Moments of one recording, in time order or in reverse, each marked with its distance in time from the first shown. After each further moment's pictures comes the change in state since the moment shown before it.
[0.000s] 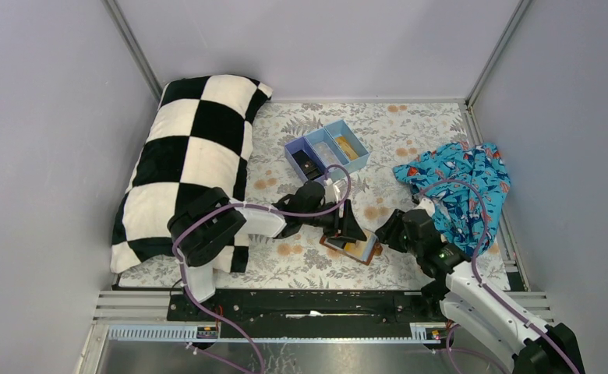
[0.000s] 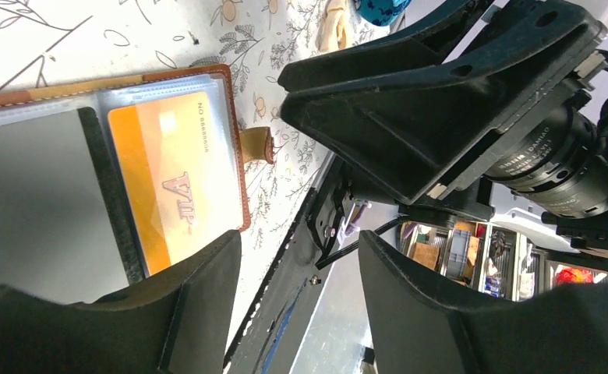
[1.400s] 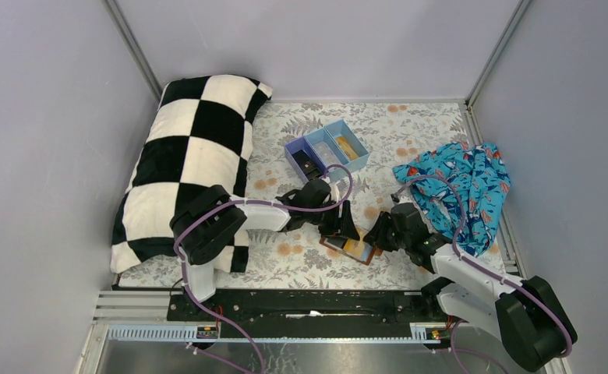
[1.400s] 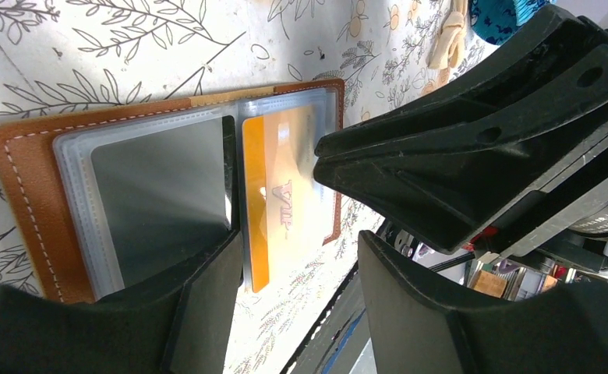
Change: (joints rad) left arm 0.005 0.020 0.096 -0.306 -0.136 0.164; right arm 0.000 0.291 0.004 0.195 -0.209 -0.061
